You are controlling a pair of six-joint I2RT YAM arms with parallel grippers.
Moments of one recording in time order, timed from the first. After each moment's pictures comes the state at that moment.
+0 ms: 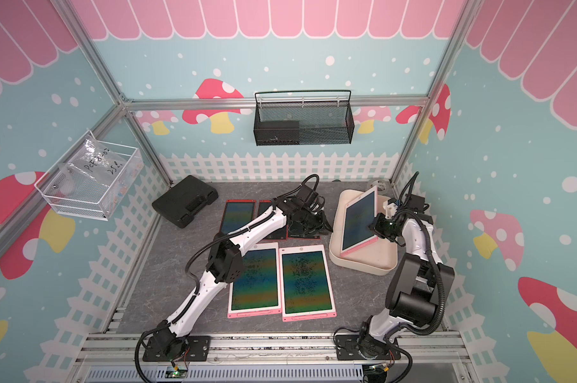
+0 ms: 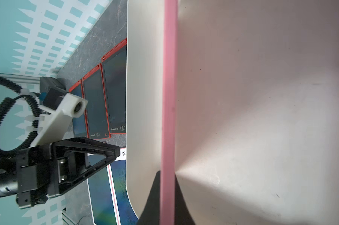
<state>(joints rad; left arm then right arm) -0.75 2.61 2.54 -0.82 0.59 -0.95 -0.41 1.60 1.22 -0.78 -0.64 0.10</state>
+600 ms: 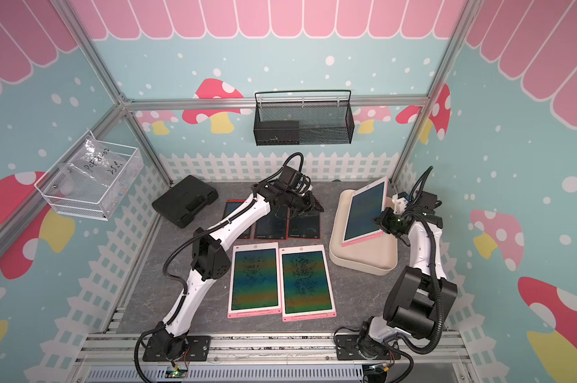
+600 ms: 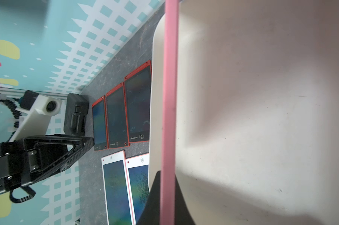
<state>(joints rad) -0.67 2.44 2.48 -0.84 0.56 -0.89 -0.45 1.49 1.24 -0.77 -0.73 0.18</state>
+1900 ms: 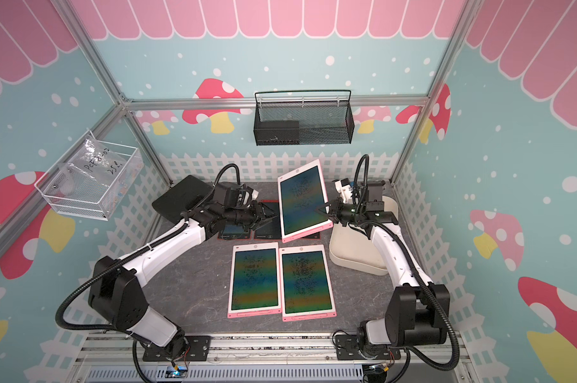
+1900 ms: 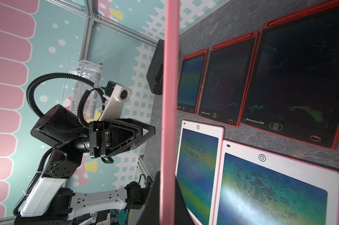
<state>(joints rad) -0.48 1.56 1.27 -0.31 0.52 -1.00 0.06 1.41 1.17 -0.40 -0.96 0.60</state>
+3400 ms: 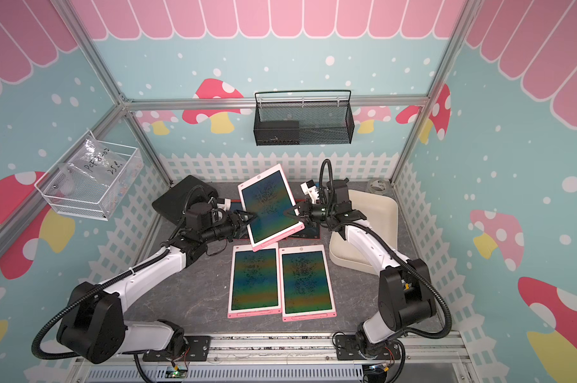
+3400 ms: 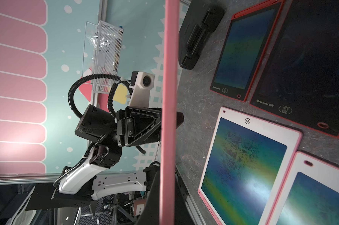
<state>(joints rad) -0.36 1.36 0.84 0.17 0.54 -1.19 0.31 1.55 1.17 -0.09 -1.02 0.84</state>
